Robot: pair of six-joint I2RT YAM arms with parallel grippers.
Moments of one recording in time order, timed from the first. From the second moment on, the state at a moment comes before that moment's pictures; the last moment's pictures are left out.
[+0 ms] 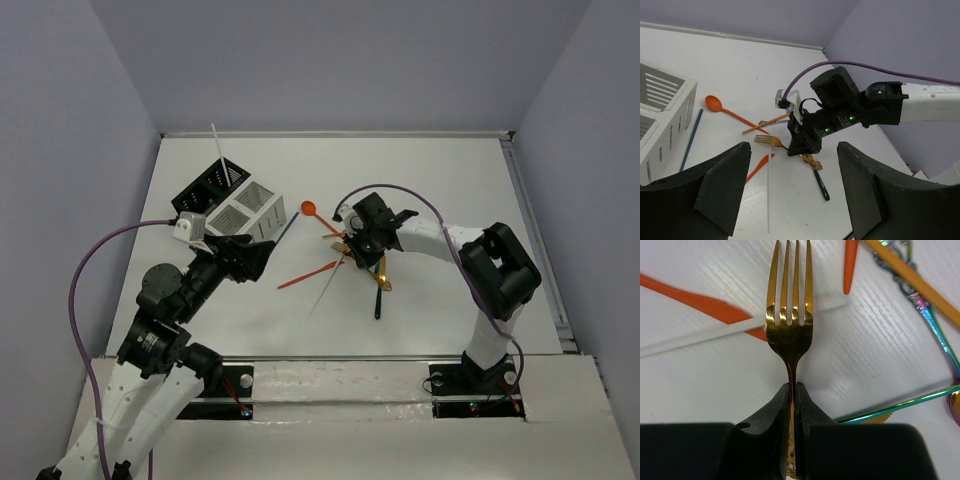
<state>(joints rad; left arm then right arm) -0.48 0.40 0.65 -0.22 0.11 -0.51 0.63 1.82 1.15 -0.42 -0.18 -0.13</state>
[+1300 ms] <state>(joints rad) -0.51 0.93 0.42 0.42 0.23 -1.00 0.80 1.26 0.80 0.13 -0.28 0.16</state>
